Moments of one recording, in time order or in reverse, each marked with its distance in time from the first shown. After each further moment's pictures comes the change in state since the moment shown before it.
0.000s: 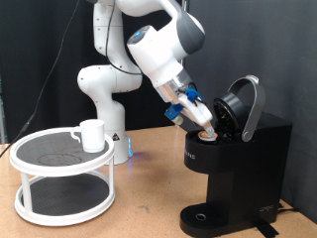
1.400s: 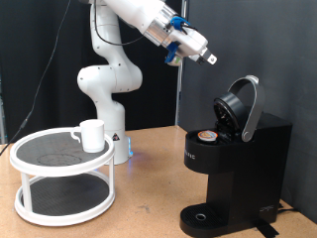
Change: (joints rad) arm -0.023 -0.172 -0.064 0.129 0.120 -0.216 0.105
